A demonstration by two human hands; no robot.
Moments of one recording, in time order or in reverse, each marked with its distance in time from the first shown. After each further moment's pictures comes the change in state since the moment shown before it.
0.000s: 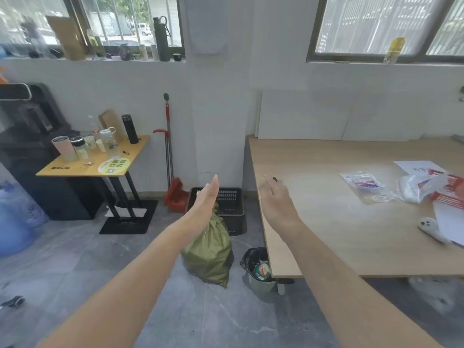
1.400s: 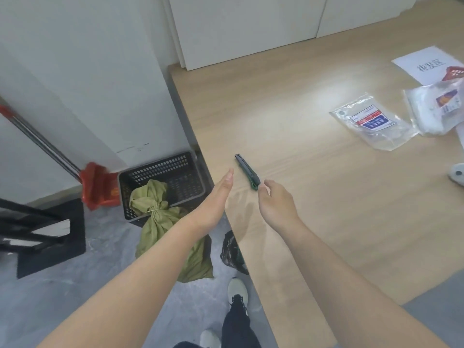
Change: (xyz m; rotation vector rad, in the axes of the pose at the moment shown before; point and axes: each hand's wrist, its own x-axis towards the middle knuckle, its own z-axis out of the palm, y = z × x) left_hand 0.512 -0.084 0.118 0.065 -0.484 -0.260; right_hand 0.393 0.228 0.038 -0.053 0.056 0.589
